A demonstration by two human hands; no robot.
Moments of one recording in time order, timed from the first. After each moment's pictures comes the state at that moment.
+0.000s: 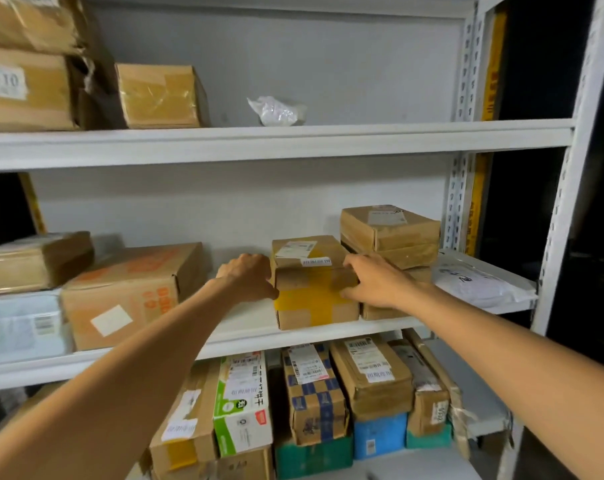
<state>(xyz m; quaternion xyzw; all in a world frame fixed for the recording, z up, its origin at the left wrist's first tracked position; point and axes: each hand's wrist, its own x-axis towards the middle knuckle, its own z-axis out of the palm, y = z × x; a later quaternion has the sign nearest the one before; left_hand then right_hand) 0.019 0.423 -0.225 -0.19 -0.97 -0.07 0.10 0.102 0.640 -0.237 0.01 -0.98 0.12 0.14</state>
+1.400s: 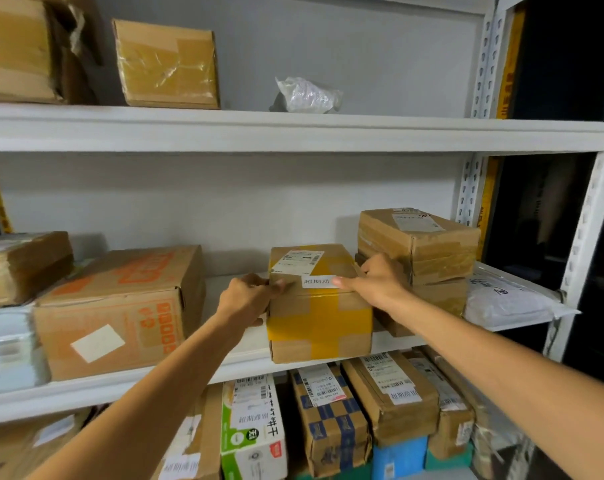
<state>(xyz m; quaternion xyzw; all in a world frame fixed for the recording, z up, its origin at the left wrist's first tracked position) -0.036 0.393 -0.271 -0.11 -0.80 -0.59 -0.04 0.035 0.594 -0.248 -0.19 -0.88 0.39 0.19</state>
